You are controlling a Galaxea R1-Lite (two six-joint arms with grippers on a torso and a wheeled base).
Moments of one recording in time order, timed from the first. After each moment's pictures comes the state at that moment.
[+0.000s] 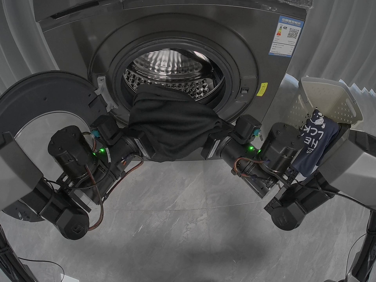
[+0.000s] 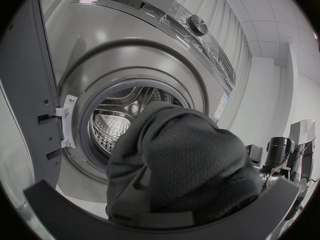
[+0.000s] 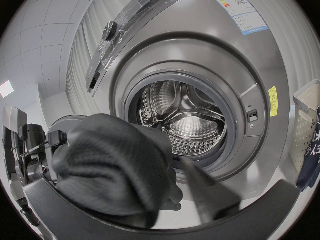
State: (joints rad) left arm -0.52 1.89 -0.63 -1.55 0.01 -0.18; right arm 0.71 2.11 -0.94 -1.45 -0.07 0.17
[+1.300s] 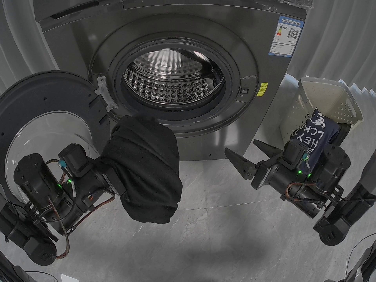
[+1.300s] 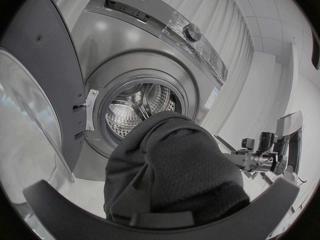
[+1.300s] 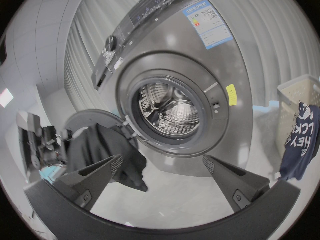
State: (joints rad) left arm -0.51 1.68 -0.29 -1.55 -0.03 -0.20; right arm 0.62 1.87 -0.46 -1.54 0.01 0.20
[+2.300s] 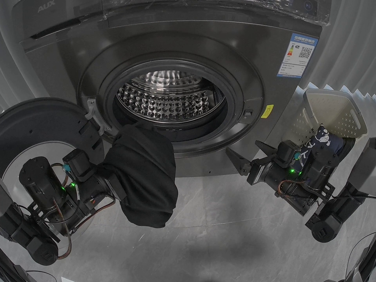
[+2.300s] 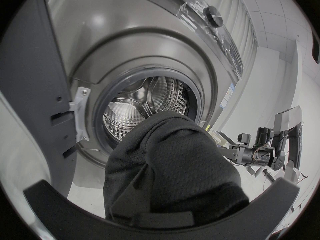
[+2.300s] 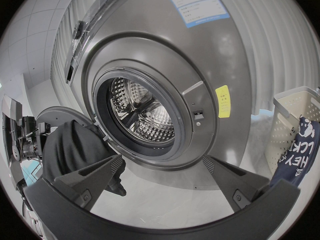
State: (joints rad) left arm -0.48 1.71 -0.27 -1.54 -0.06 -0.19; right arm 0.59 1.95 -0.52 -1.54 -0.07 0.16
